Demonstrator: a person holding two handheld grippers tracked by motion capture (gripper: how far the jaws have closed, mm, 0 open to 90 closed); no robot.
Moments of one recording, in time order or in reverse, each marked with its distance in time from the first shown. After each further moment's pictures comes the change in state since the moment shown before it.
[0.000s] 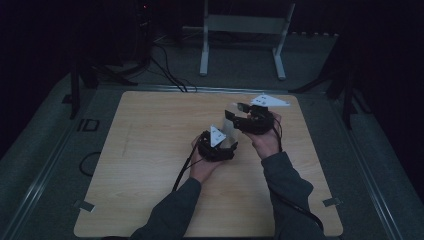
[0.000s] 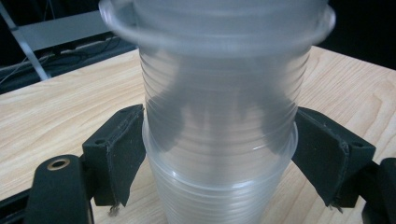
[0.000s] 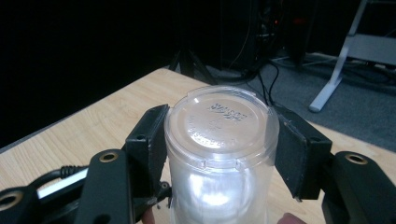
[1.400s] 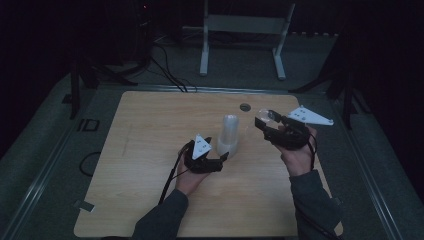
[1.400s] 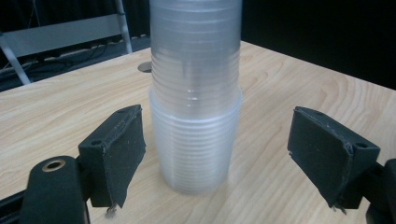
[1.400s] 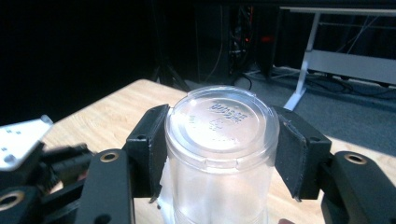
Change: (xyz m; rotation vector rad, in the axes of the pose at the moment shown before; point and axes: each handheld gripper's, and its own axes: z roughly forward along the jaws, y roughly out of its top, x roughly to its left) left arm 0.003 -0.015 -0.063 -0.047 -0.076 -0.012; right arm -0.014 -0.020 -0.089 -0.070 -0.093 0.013
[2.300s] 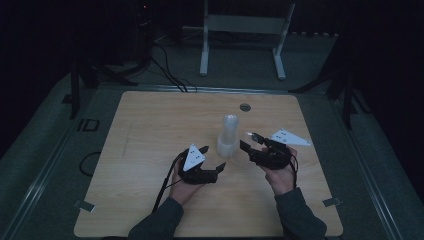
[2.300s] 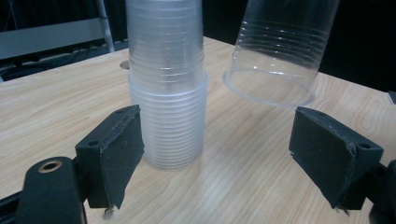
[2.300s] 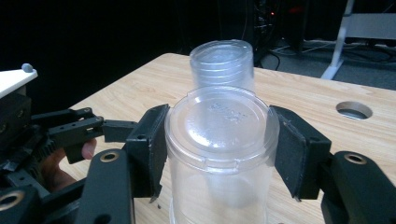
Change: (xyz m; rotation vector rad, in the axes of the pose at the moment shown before) left arm -0.009 -0.013 -0.024 -0.023 -0.071 -0.001; right arm 0.026 -0.061 0.021 0.054 0.095 0.086
